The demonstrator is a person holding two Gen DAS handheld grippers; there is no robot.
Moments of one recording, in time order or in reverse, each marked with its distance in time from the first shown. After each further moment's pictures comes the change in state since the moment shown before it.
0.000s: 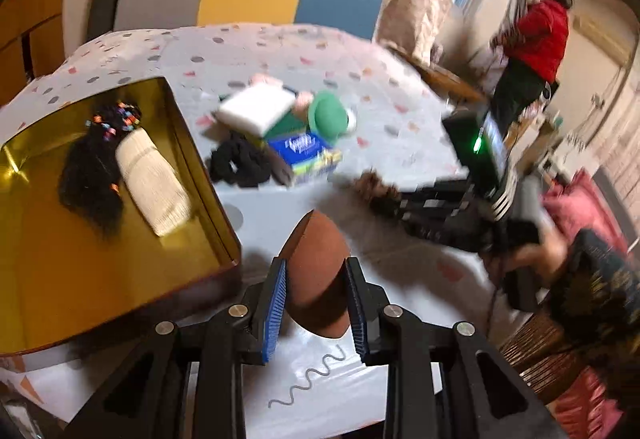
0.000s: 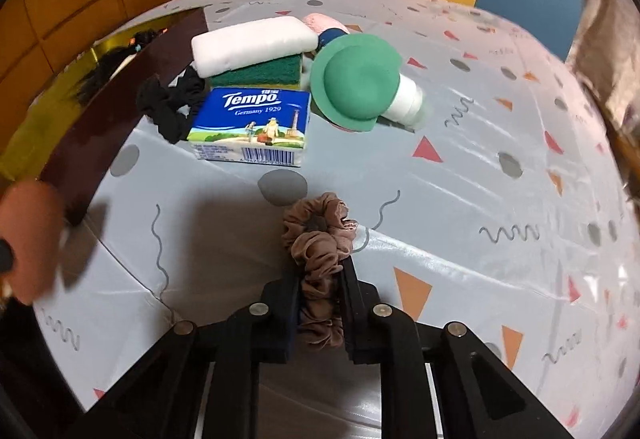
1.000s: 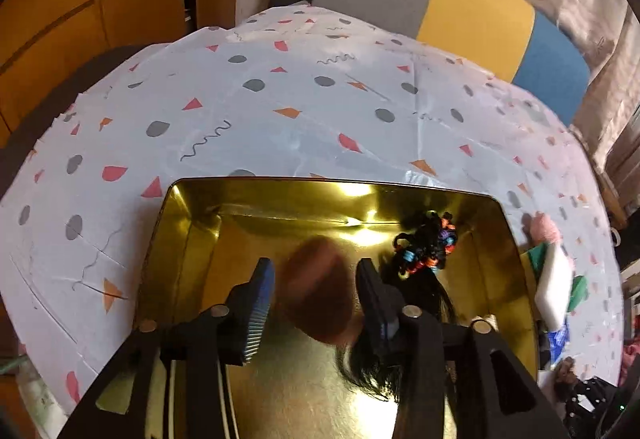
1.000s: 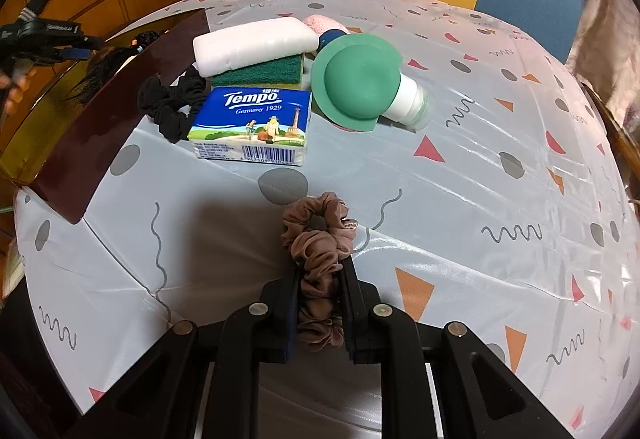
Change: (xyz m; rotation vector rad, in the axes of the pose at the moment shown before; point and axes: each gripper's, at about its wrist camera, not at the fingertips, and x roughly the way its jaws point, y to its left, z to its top) left arm 0.014 0.251 0.110 -0.383 0.018 0.476; right arm -0.001 0.004 -0.004 -0.029 -0.021 -0.012
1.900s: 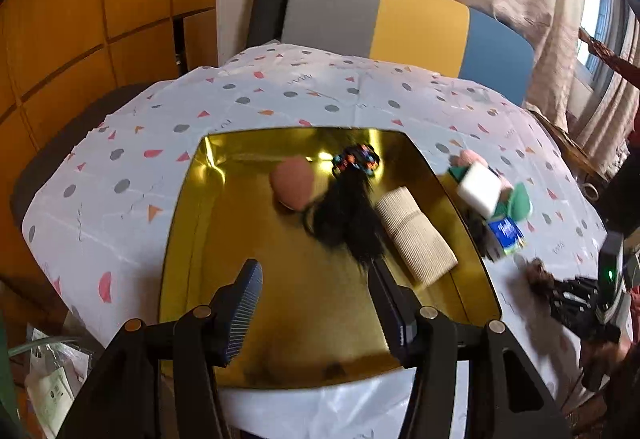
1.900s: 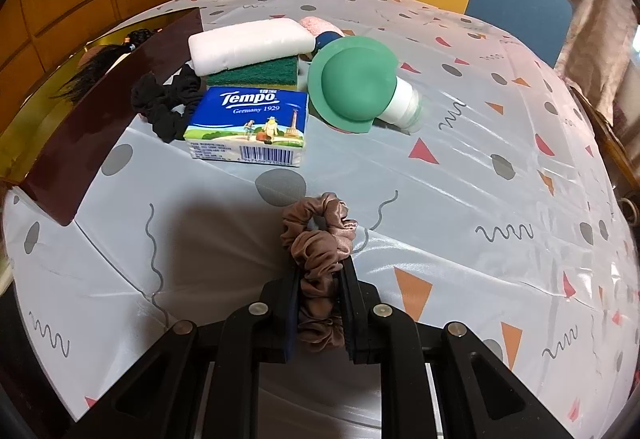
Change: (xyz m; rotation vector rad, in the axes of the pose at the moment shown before) left arm -0.123 -0.024 -0.127 0.117 -0.143 -0.043; right arm -0.001 0.007 -0.003 0.005 -0.011 -0.057
